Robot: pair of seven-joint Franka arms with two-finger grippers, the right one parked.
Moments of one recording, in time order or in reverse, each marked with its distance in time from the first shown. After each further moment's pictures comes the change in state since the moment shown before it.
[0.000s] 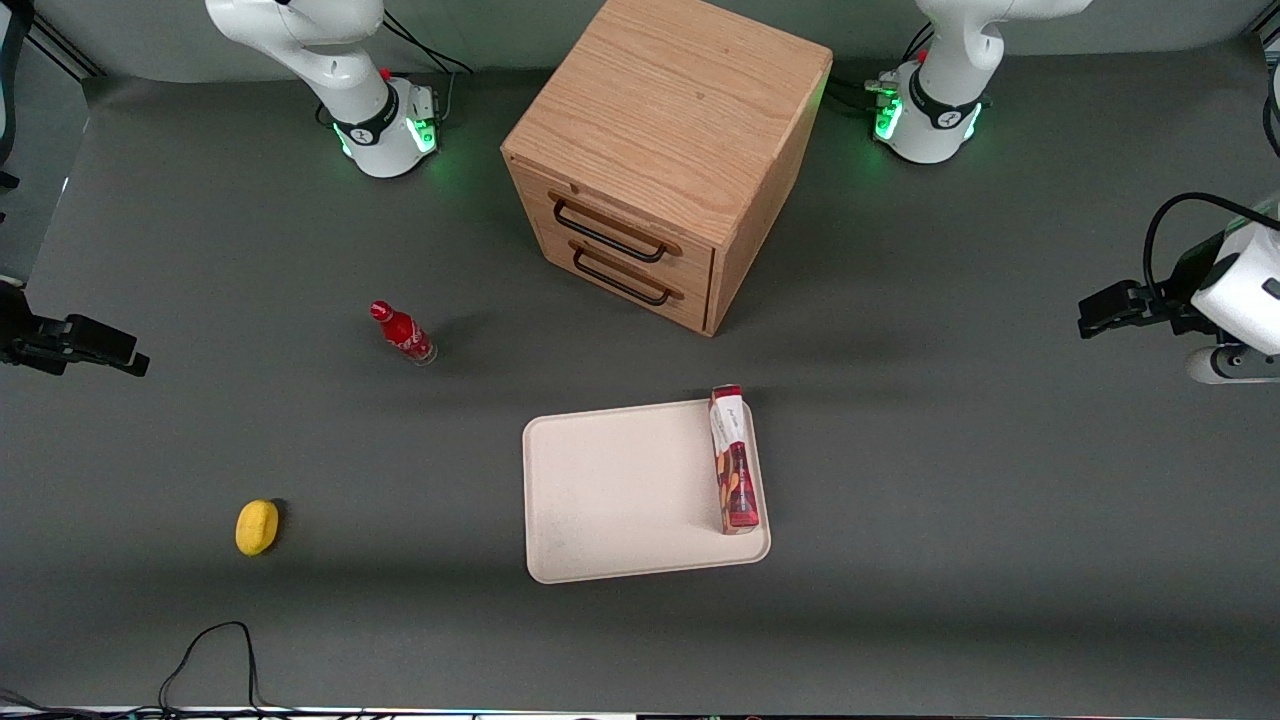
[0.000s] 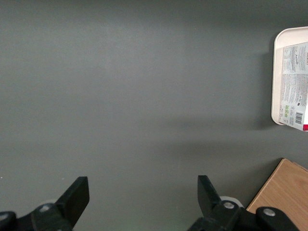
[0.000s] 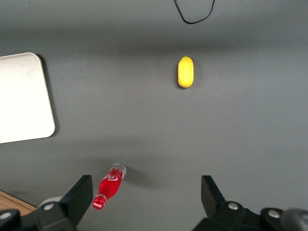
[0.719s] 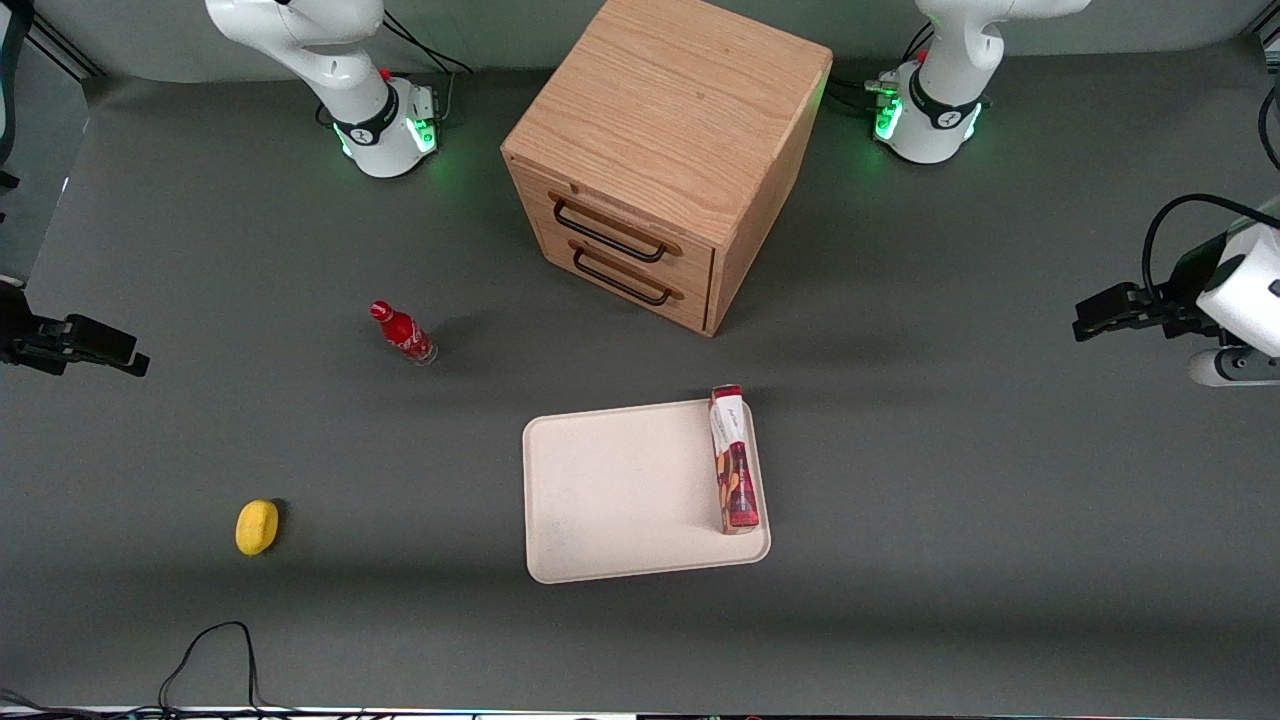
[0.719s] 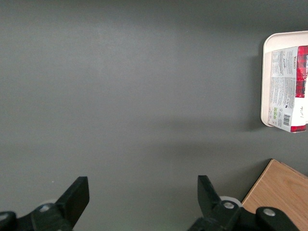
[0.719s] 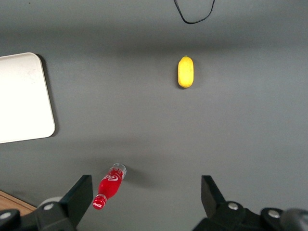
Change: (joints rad) arm 0.026 0.002 -0.018 0.000 -0.039 0.006 0.000
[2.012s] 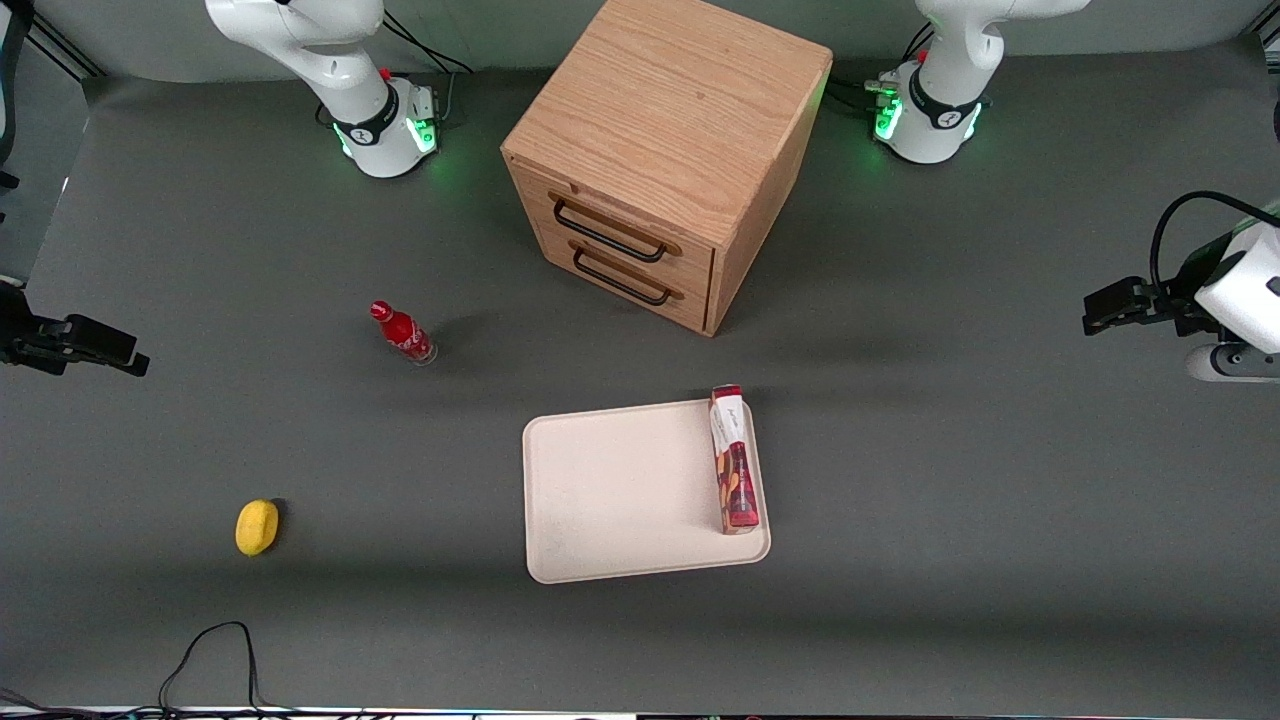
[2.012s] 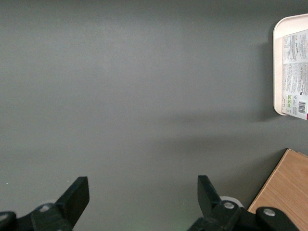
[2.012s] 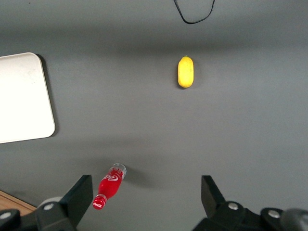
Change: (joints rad) arm 0.012 0.000 -0.011 0.000 0.040 -0.019 0.067
